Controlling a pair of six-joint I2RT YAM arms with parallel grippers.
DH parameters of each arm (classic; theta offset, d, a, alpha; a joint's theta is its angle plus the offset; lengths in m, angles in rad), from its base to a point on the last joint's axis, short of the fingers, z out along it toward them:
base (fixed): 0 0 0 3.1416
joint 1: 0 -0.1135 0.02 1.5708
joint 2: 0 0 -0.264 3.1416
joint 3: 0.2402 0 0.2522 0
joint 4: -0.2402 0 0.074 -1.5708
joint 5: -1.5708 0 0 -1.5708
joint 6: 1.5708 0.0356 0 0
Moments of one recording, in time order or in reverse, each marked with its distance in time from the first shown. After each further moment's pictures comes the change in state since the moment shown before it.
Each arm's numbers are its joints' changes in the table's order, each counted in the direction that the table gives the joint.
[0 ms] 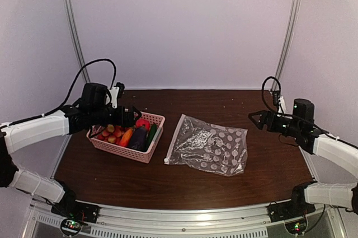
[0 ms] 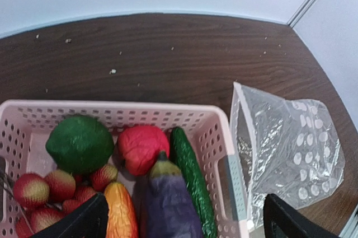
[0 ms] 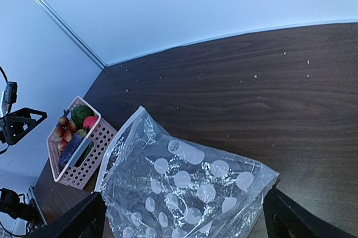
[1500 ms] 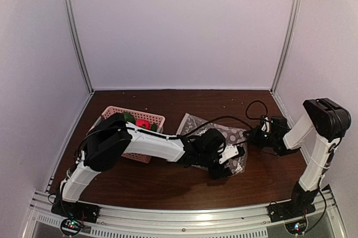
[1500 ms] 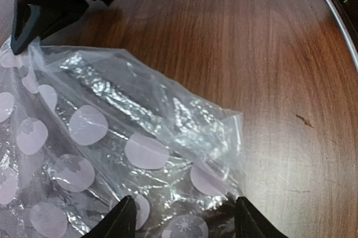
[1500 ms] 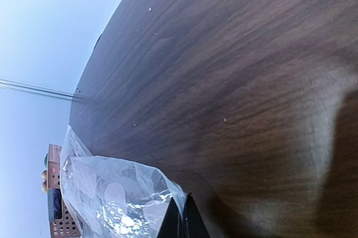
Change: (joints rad) left arm 0.666 1.091 0.801 0.087 -0.143 0.500; right arm 0.032 0.836 -0.057 0.718 -0.022 0.454
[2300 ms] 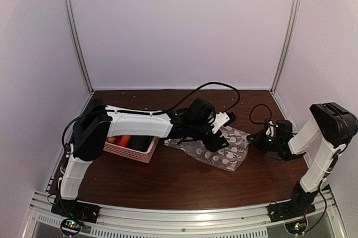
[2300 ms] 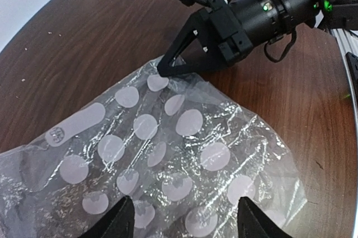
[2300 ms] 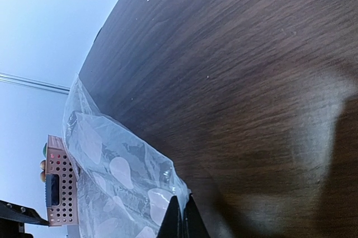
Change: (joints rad) left arm -0.125 -0.138 0.056 -0.078 0.020 -0.097; right arm 0.022 -0.105 -0.101 -0.026 0.021 -0.038
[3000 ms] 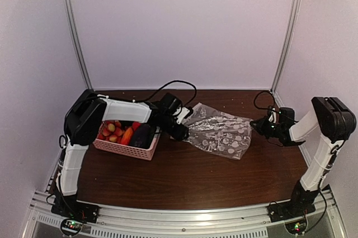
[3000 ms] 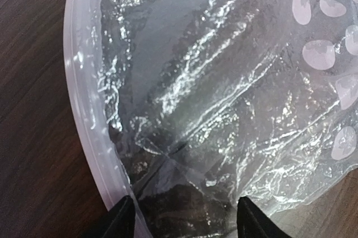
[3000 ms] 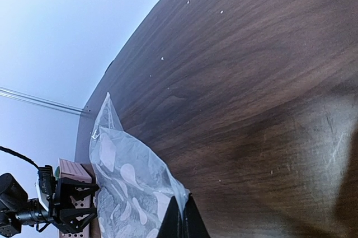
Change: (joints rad) left arm -0.284 0.009 -0.130 -0.155 0.099 -0.086; right arm 0.101 0.070 0.217 -0.080 0.075 -0.024
